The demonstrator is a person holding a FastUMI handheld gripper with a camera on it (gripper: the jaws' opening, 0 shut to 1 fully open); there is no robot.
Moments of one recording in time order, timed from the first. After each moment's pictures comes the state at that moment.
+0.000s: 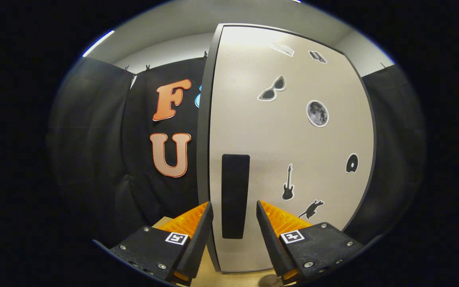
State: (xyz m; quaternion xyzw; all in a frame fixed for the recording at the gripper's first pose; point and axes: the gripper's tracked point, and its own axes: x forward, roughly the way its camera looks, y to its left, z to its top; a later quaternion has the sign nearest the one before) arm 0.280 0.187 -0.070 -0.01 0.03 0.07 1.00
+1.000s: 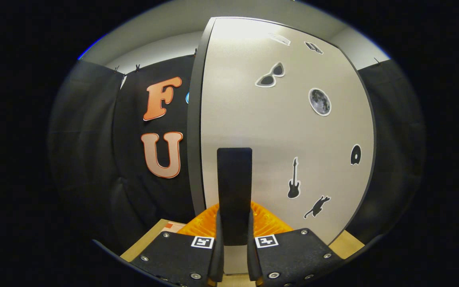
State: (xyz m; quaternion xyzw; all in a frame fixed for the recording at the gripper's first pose) arm 0.293 0.190 -0.078 0.02 0.04 0.04 1.00
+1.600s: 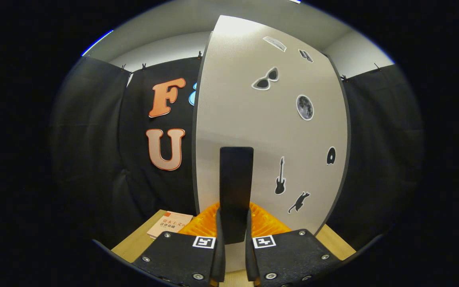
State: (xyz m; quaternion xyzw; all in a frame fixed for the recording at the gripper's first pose) arm 0.206 0.144 -0.077 -0.02 0.05 0.03 1.00
